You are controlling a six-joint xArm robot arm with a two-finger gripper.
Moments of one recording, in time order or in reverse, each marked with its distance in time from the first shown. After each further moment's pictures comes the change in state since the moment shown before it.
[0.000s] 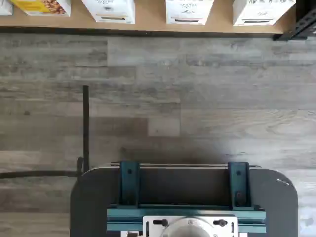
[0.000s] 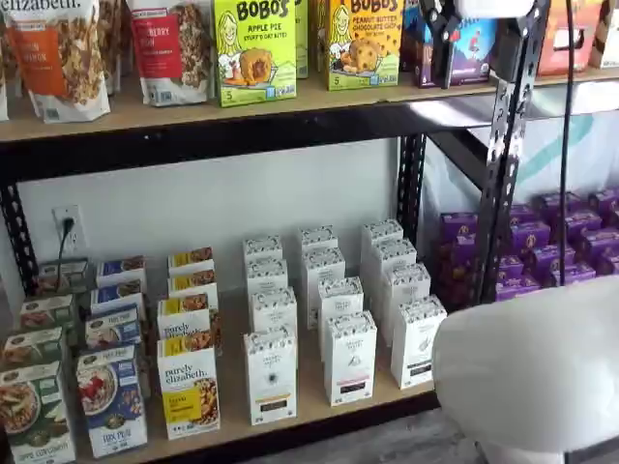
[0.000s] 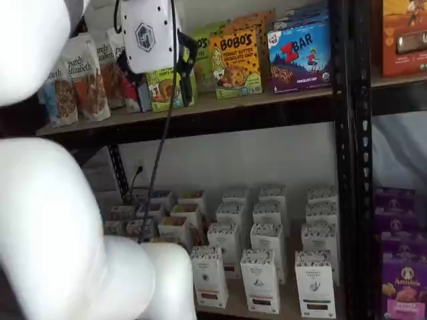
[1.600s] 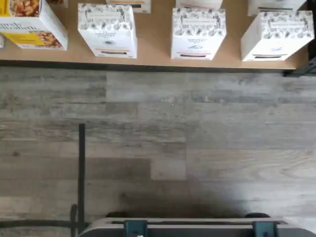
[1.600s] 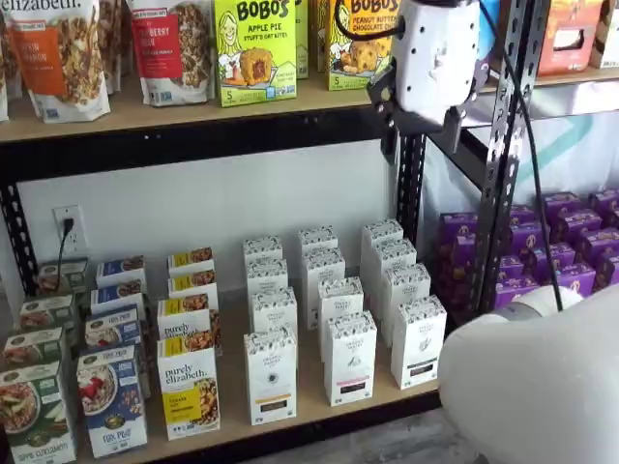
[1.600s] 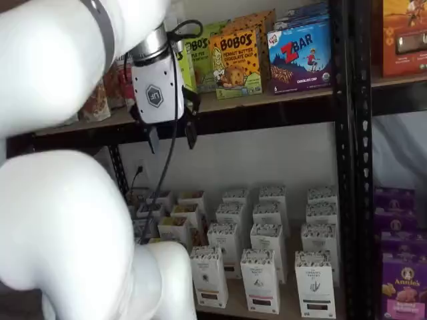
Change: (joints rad) arm 0.180 -0.058 0.350 -0.046 -0.387 0.168
